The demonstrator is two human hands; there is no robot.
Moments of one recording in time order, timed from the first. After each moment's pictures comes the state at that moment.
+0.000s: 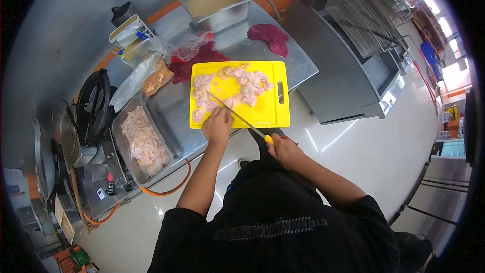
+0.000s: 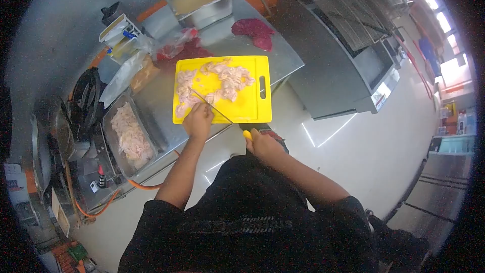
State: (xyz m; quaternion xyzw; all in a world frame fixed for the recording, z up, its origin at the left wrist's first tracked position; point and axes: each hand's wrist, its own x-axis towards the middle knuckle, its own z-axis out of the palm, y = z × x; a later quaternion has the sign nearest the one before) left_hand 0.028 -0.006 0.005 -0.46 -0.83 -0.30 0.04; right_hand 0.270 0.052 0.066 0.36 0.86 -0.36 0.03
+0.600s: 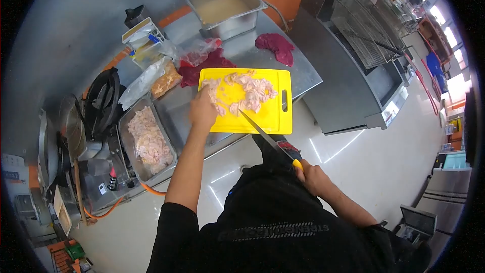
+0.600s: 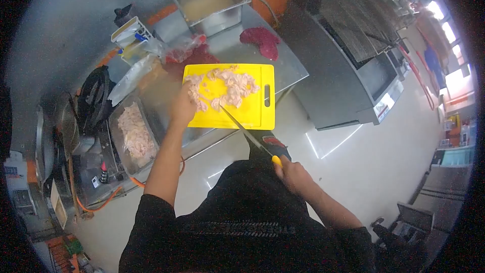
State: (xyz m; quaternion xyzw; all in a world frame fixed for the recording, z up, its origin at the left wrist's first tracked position) left_hand -0.045 0.014 0.051 -0.45 -0.83 -0.33 0.03; right_hand 0.353 0.037 0.126 0.44 0.81 -0.38 0.14
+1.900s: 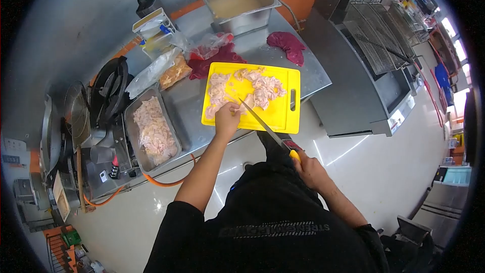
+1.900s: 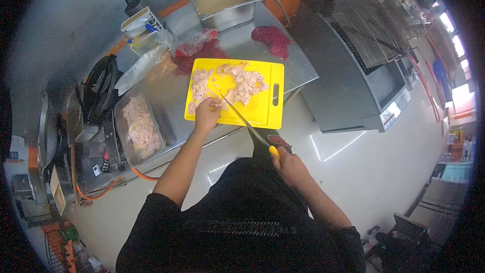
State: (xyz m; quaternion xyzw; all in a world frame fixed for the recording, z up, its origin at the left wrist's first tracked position) left_hand 0.006 0.000 0.004 -0.34 -0.79 -0.45 -0.25; right_hand 0.328 0.045 0.112 0.42 0.82 -0.37 0.07
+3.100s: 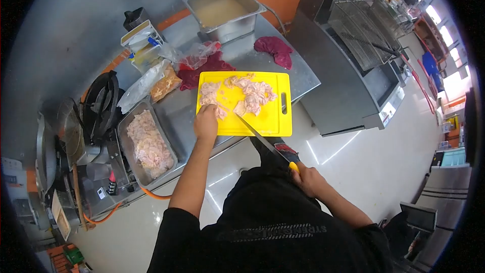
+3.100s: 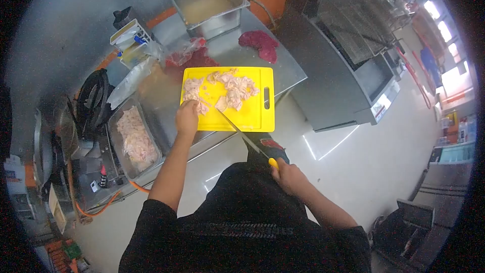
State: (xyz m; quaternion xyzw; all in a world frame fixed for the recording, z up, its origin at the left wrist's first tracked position) left_hand -0.029 -0.004 0.024 -0.44 -0.86 -0.27 0.00; right_hand 0.341 0.029 0.117 0.44 0.81 -0.36 0.16
